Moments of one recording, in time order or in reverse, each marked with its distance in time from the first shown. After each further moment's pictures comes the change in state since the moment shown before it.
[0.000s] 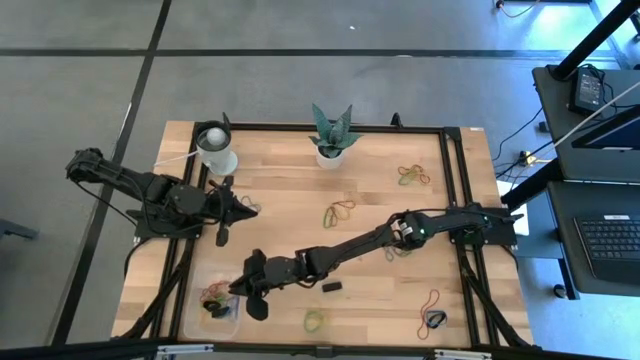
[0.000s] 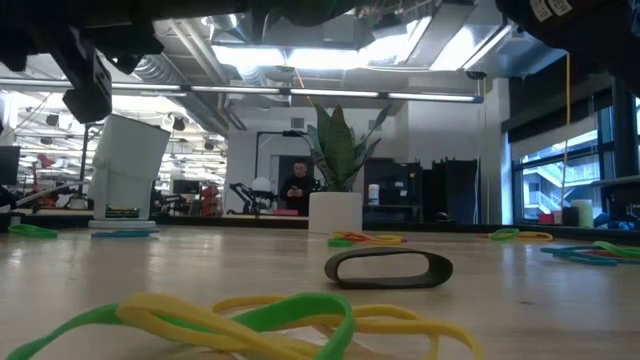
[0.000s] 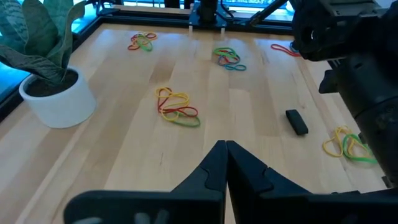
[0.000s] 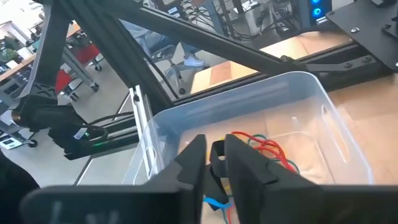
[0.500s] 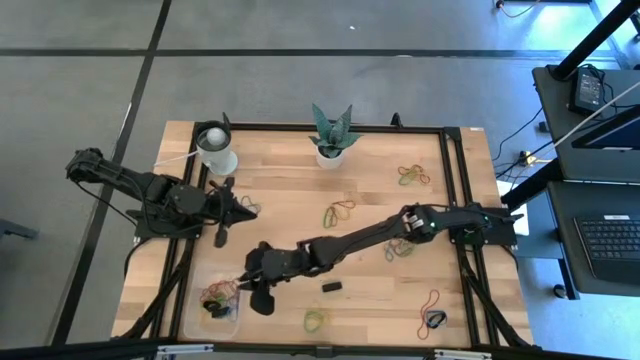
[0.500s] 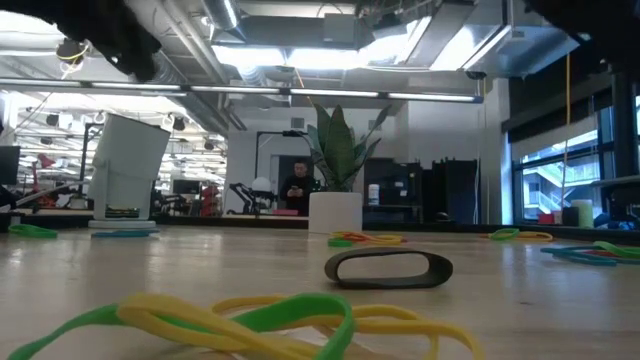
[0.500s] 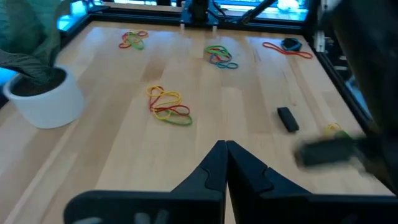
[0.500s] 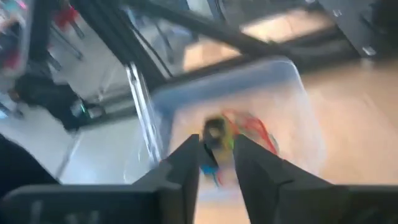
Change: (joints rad) left arm 0.000 0.000 0.000 0.001 0.039 -0.001; right arm -0.010 -0.128 0.002 -0.321 -0.034 -0.018
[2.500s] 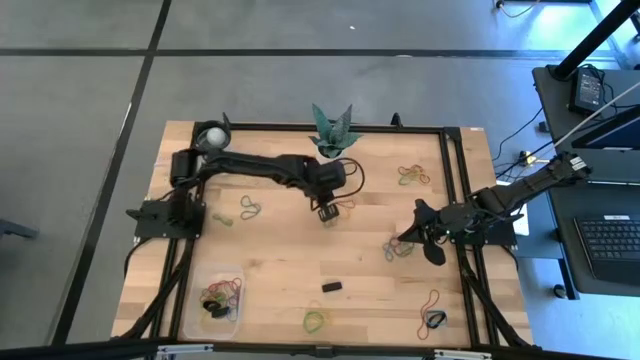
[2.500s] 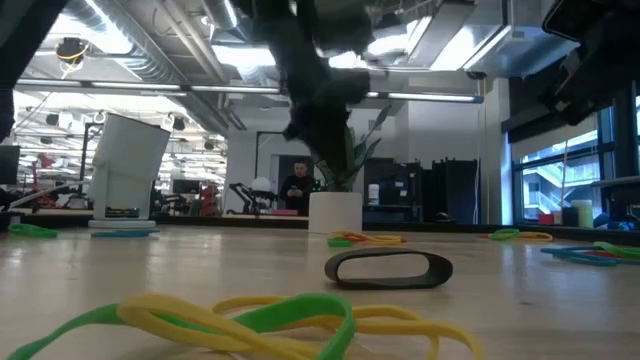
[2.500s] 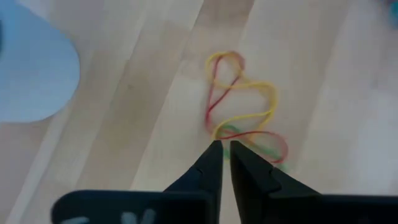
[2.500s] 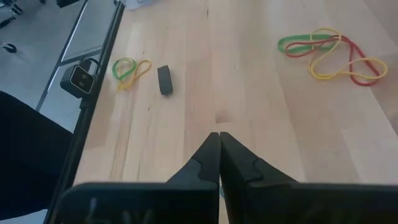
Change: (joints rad) left arm 0.466 1.367 1.002 -0.289 0.251 -0.001; right arm 0.101 -1.859 -1.829 -0.221 0.115 0.041
